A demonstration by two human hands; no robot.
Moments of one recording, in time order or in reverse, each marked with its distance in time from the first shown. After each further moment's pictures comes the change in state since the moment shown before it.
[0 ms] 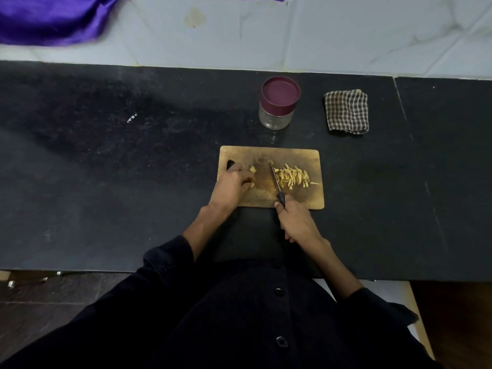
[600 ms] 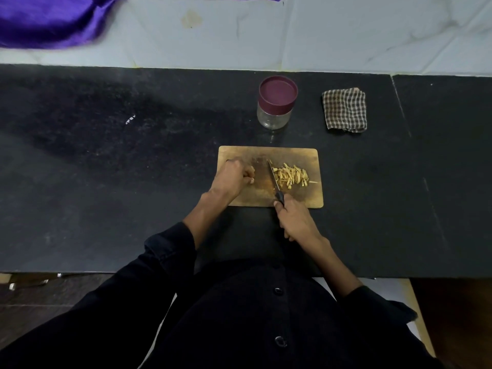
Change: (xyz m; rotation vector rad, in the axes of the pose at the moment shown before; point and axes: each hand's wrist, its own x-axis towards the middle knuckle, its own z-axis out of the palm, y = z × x) left_hand 0.020 0.011 -0.014 0.040 -0.090 -0.066; right_hand 0.000 0.002 0.000 0.012 -0.001 -0.006
